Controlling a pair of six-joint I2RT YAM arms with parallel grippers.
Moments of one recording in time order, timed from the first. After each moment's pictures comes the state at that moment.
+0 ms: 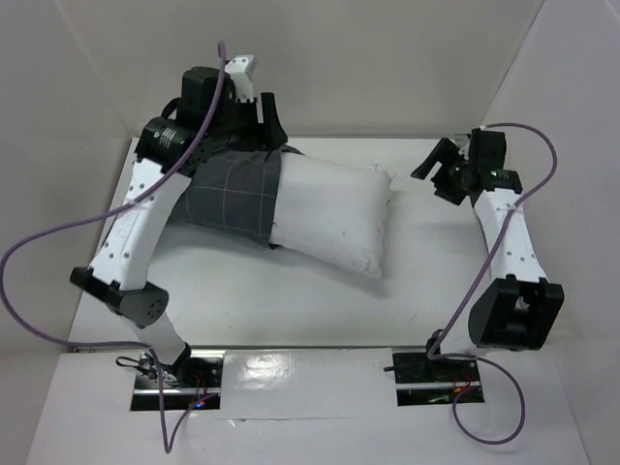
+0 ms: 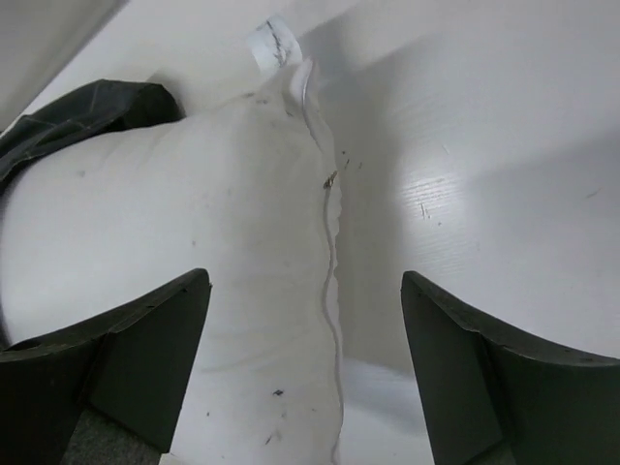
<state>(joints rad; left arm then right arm) -0.43 1.75 2.24 -0.99 0.13 -0.31 -0.13 1.46 1.35 -0.64 -0.26 0.54</state>
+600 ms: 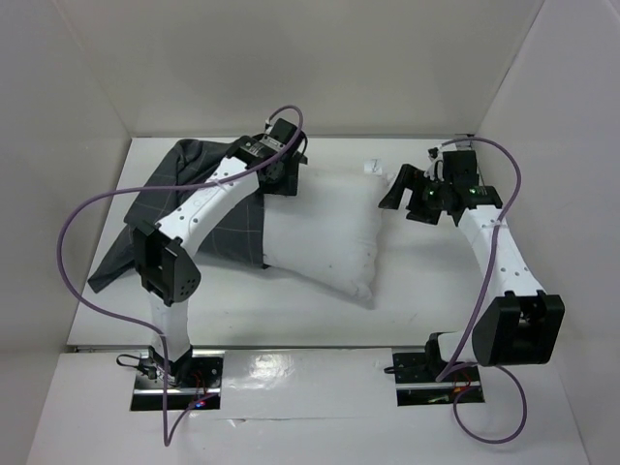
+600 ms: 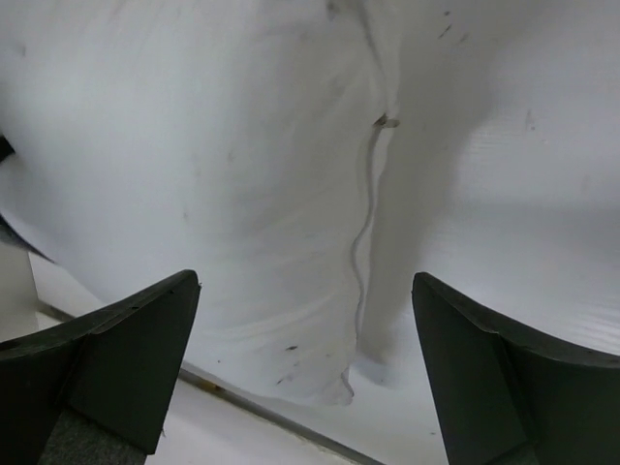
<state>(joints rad) -0.57 1.93 1.99 -1.09 -0.36 -0.44 0.00 1.33 1.19 -0.67 -0.40 0.39</state>
